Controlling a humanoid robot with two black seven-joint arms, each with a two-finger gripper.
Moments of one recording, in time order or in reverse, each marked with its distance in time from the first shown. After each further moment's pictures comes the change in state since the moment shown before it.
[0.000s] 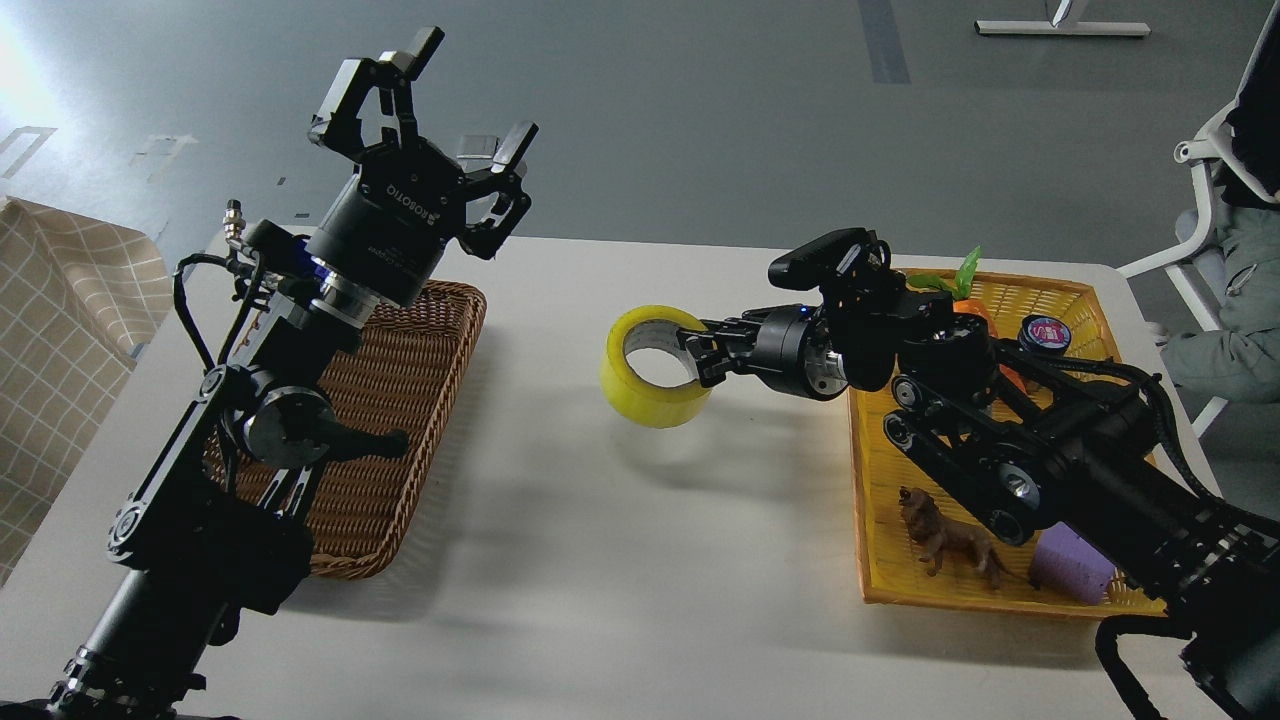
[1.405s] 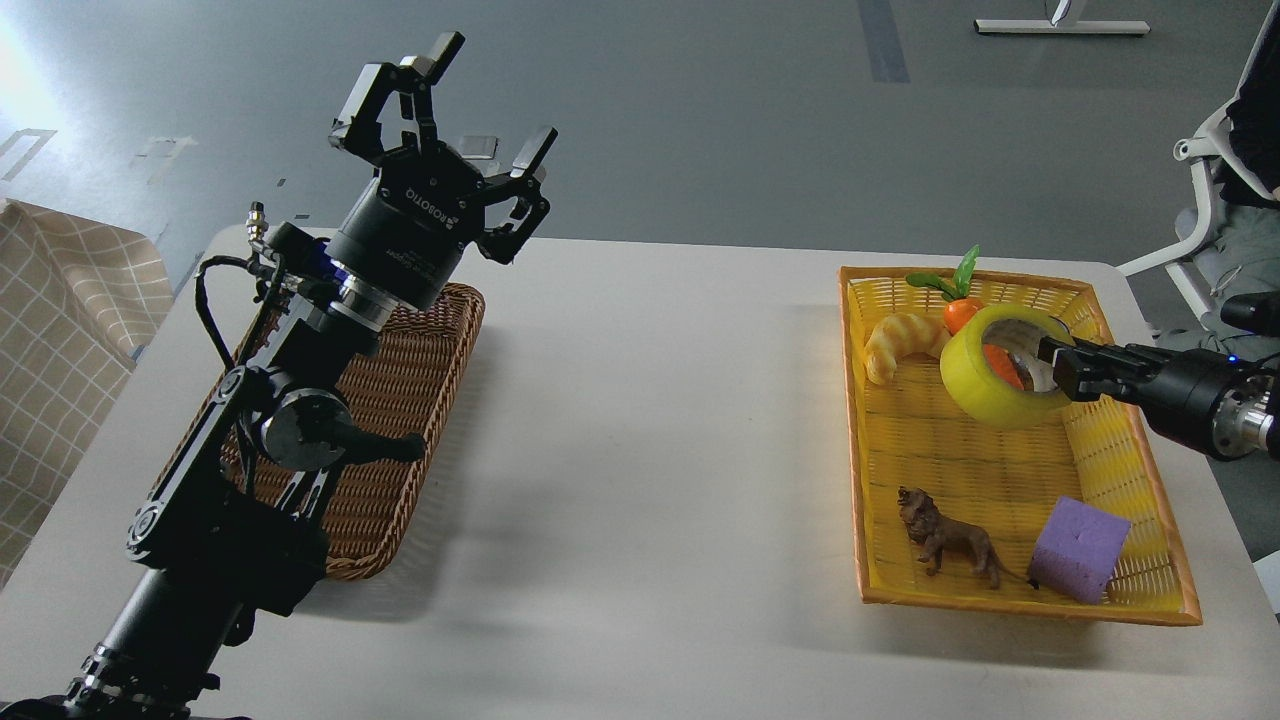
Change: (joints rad) left arm -0.008 -0.023 0.024 0.011 -0.005 -0.005 0.001; right arm -0.443 -0.588 0.528 0.275 0.073 0.000 0.125
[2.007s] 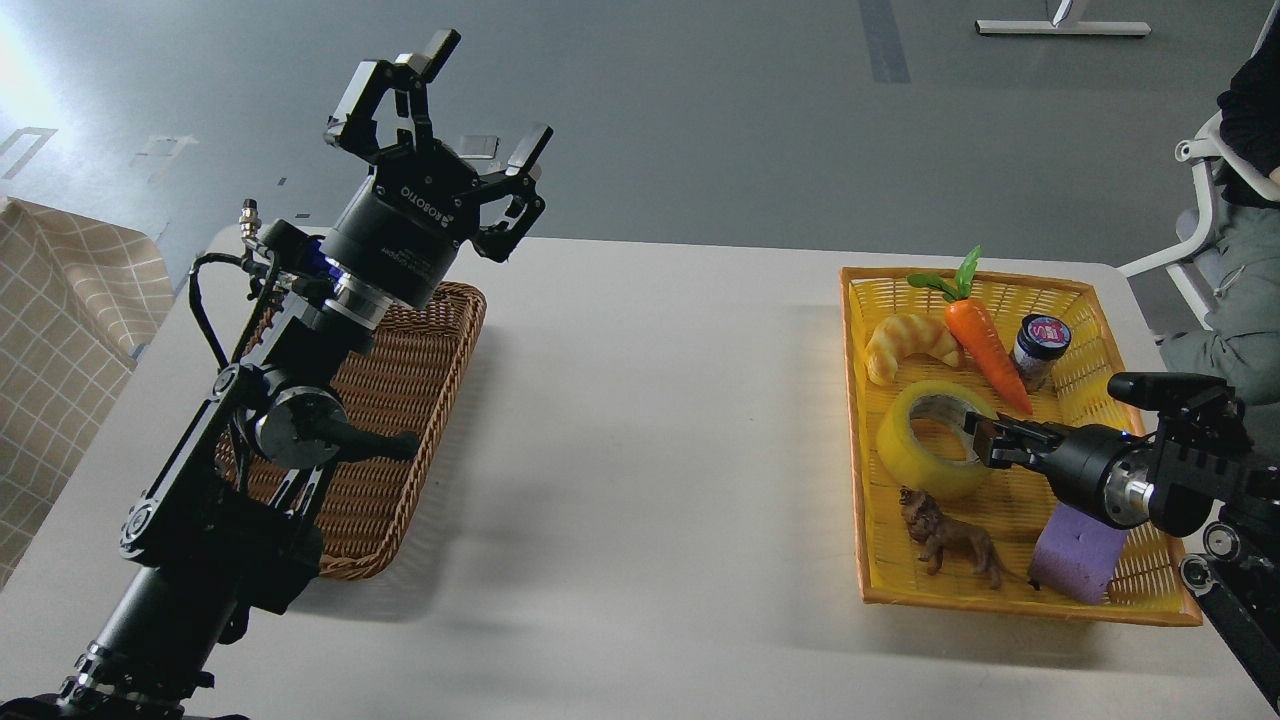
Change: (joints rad) left arm -0.002 0.012 -0.001 0.000 0.000 -0.004 -0.001; right arm -0.142 0.189 -0.027 -0.013 -0.078 0.000 -0.117
